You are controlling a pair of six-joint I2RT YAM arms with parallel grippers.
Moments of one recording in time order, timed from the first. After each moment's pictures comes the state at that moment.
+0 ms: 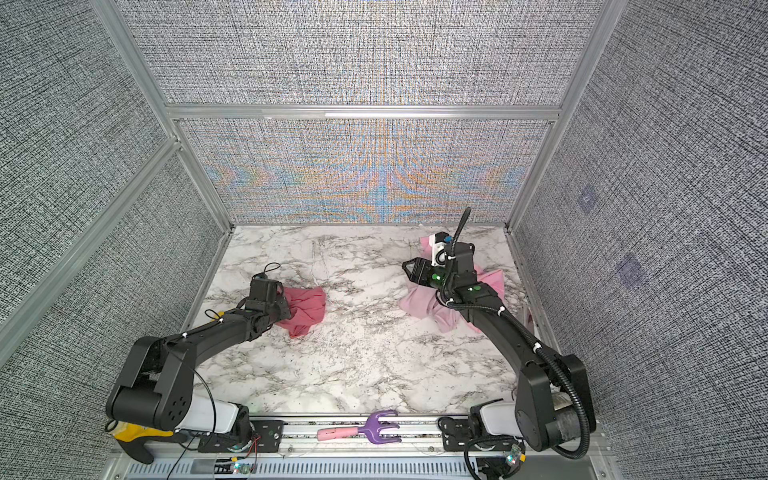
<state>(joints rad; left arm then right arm) -0.23 1.47 0.65 -0.09 -0.18 -0.47 0.27 1.36 0.95 -0.10 -0.37 0.53</state>
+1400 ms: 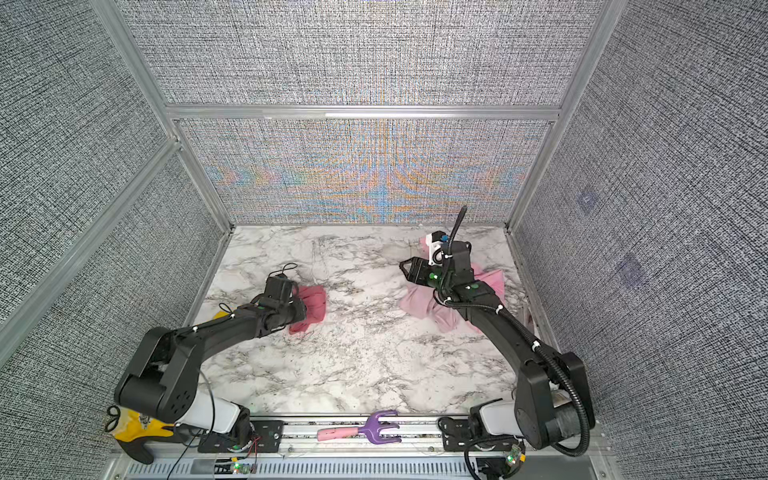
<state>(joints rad) -0.34 1.55 0.73 -0.14 -0.05 -0.52 0.29 1.37 0.98 -0.12 -0.36 0.53</state>
